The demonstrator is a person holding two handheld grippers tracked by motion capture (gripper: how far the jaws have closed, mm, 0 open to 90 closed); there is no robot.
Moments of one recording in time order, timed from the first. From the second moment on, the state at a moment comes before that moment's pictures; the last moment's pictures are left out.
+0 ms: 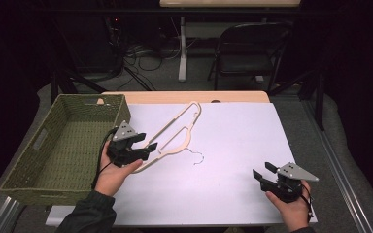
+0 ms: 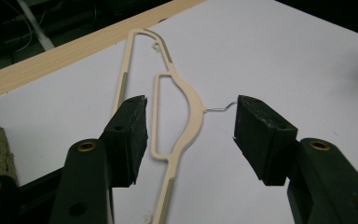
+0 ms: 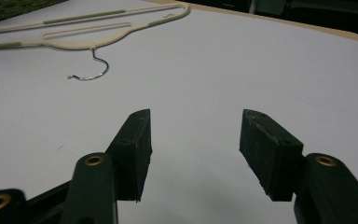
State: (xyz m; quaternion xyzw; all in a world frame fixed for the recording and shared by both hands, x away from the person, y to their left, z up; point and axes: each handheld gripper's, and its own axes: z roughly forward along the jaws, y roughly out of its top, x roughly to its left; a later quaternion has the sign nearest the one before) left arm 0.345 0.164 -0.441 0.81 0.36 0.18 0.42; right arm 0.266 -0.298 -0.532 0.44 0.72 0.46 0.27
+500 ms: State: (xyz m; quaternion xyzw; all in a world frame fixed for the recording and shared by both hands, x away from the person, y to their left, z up) left arm 0.373 0.145 -0.448 0.84 0.37 0.16 0.37; right arm 0.266 -0.300 -0.532 0.44 0.72 0.45 0.27
